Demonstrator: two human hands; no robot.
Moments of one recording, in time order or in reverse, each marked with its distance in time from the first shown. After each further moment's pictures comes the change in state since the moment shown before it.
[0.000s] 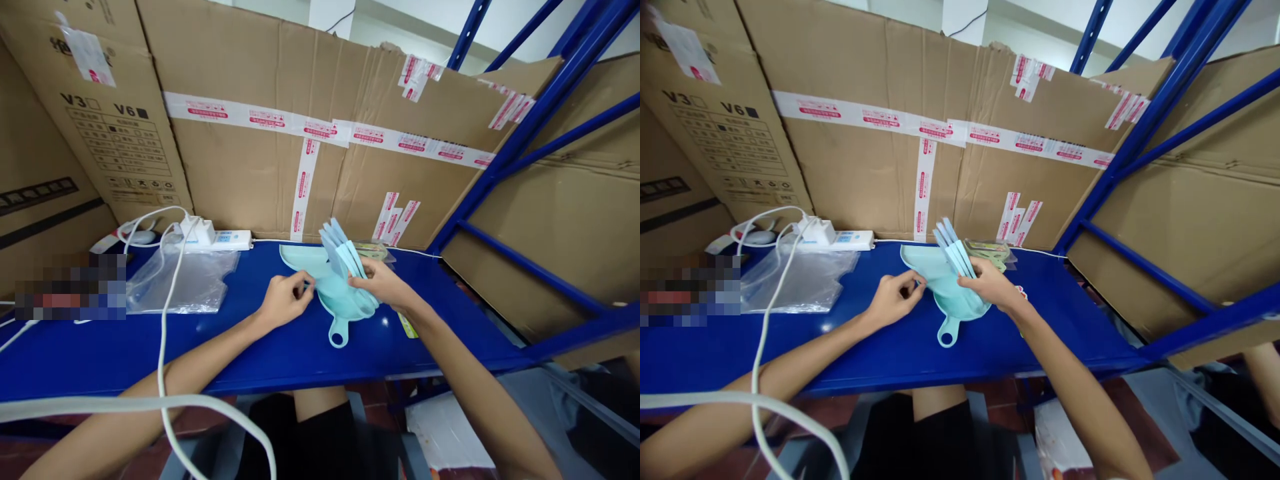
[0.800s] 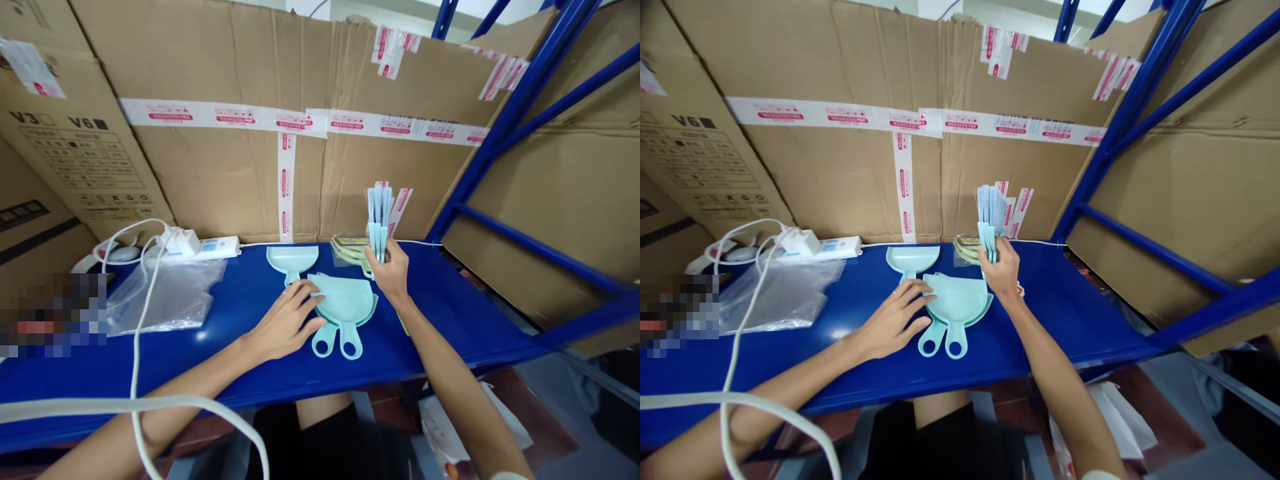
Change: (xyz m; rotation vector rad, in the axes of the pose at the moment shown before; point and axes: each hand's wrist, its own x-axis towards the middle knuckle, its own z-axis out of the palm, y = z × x) left_hand -0.012 0.027 0.010 0.213 -0.357 0.400; right_hand 0.016 0.081 -0.027 -0.430 0.841 -0.255
